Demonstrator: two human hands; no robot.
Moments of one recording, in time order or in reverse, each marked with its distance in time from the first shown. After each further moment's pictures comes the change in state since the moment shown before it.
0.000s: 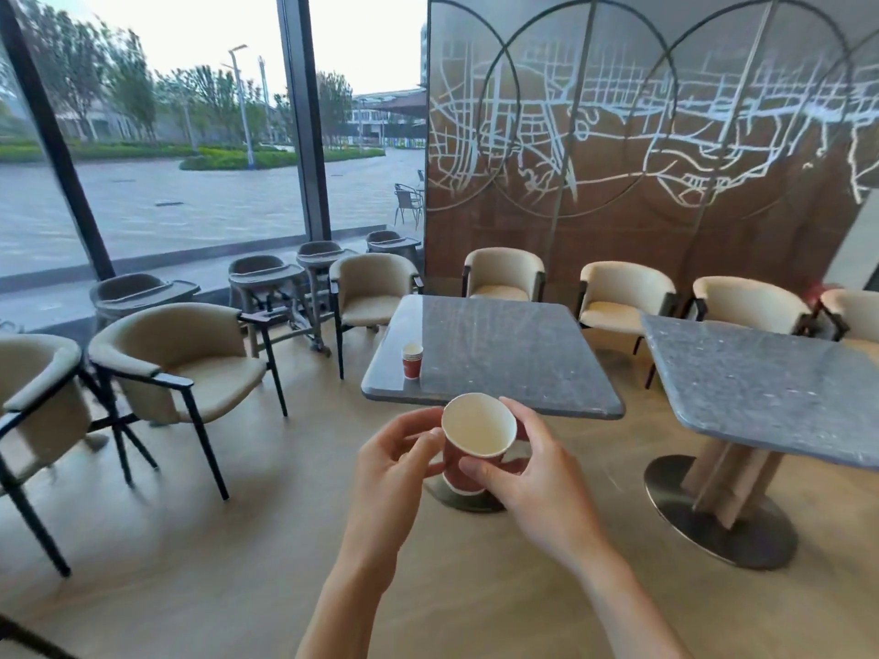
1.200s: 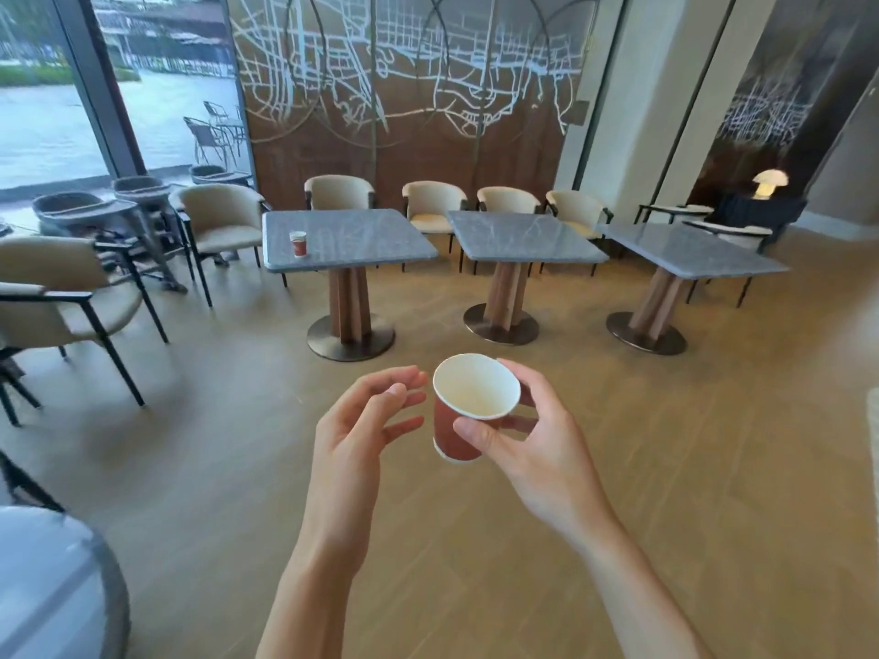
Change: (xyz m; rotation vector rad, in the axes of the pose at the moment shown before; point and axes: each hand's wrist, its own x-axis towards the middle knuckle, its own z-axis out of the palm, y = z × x) left_hand -0.682 0.146 -0.316 -0.172 -0.409 -0.009; right_hand -0.763 -0.356 0.056 0.073 0.386 0.173
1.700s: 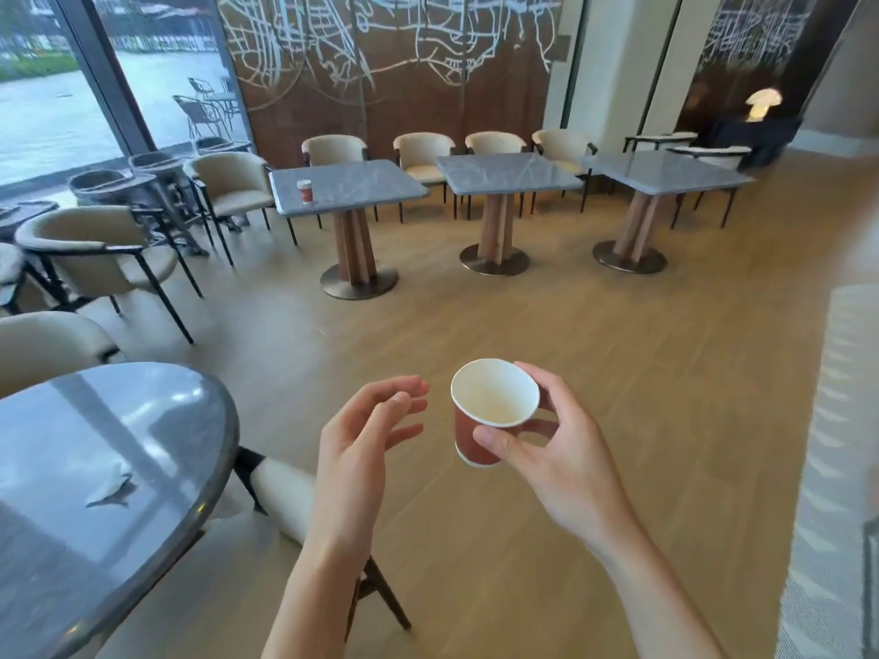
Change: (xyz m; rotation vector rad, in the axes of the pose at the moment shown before) left_hand -0.402 0.064 -0.022 0.120 -0.028 -0.092; right_hand -0.412 -0.078 -0.076 0.040 0.032 0.124
